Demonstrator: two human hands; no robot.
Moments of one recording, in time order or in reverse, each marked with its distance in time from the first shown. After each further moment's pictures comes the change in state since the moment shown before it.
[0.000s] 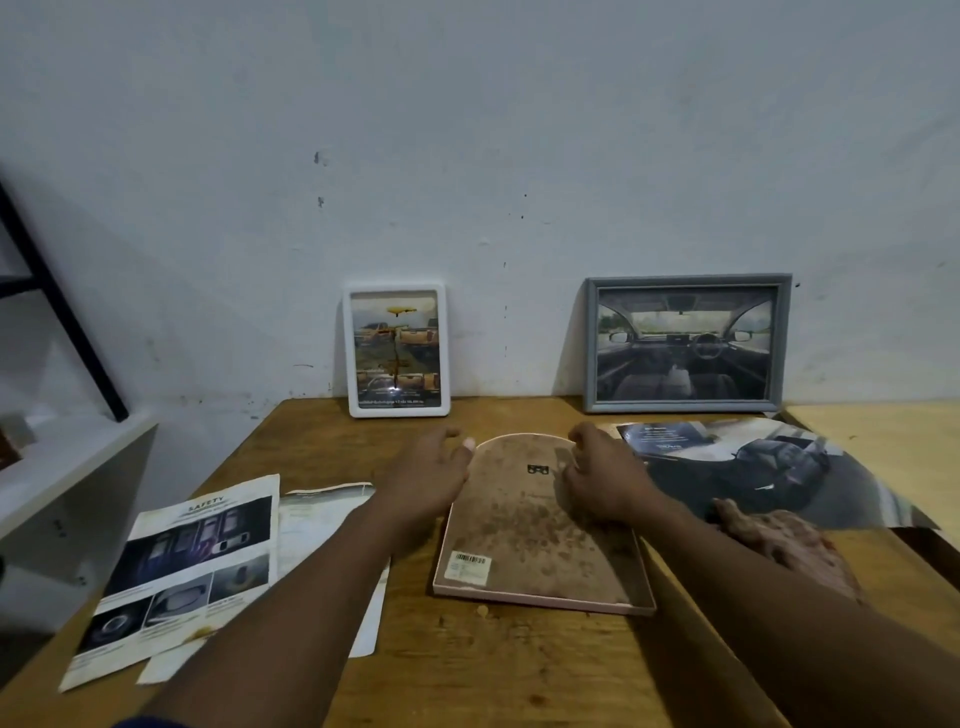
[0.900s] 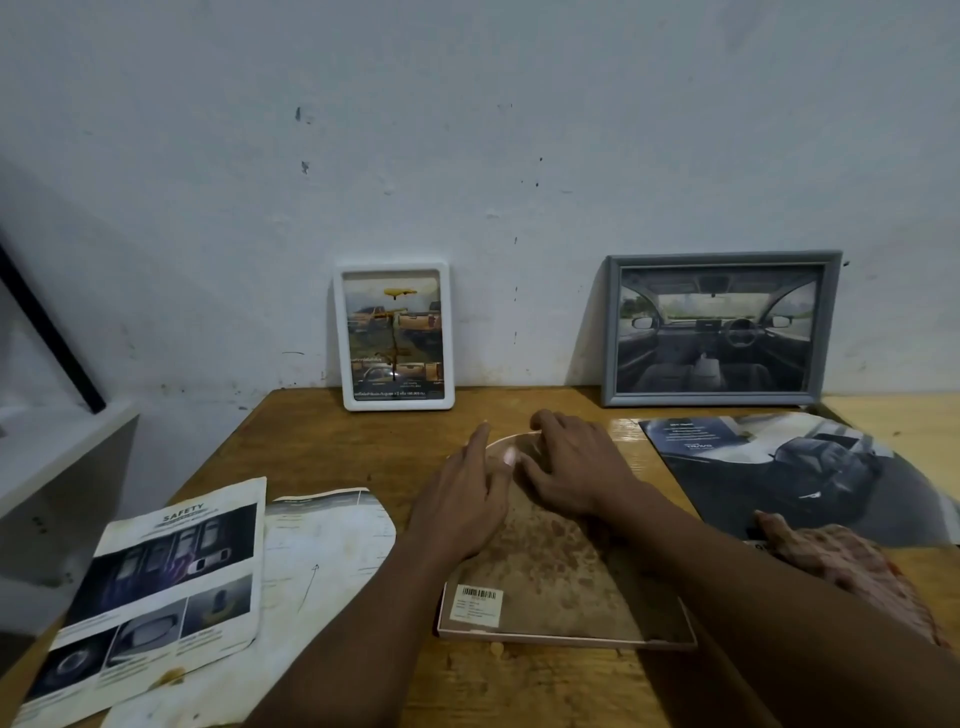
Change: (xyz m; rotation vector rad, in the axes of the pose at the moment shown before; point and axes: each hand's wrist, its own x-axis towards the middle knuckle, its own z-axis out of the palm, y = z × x) left_hand 0.022 -0.022 0.043 0.363 0.015 0.174; right_hand 0.046 -0.022 0.036 -0.265 0.026 -0.326
